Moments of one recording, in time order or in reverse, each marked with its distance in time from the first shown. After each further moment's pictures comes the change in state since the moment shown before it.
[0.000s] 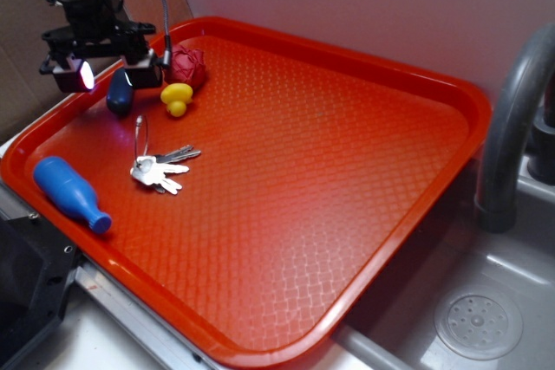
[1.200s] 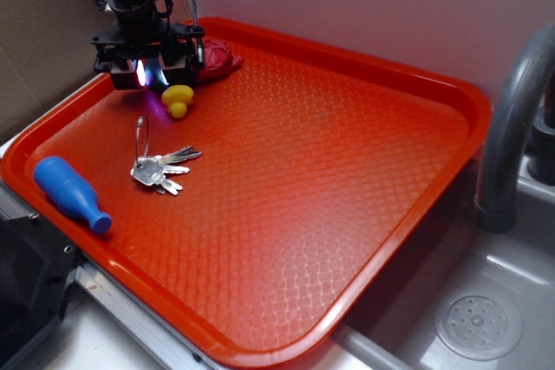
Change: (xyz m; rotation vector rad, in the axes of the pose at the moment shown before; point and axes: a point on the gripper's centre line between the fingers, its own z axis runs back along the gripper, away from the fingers) arm -0.003 -0.040 -0.018 0.054 -0.069 0.017
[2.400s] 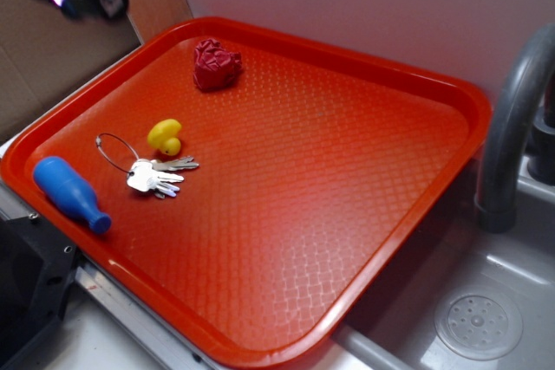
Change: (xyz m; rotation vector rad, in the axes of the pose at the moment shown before) arm -0.090 0.001 0.222 -0.258 -0.173 -0.603
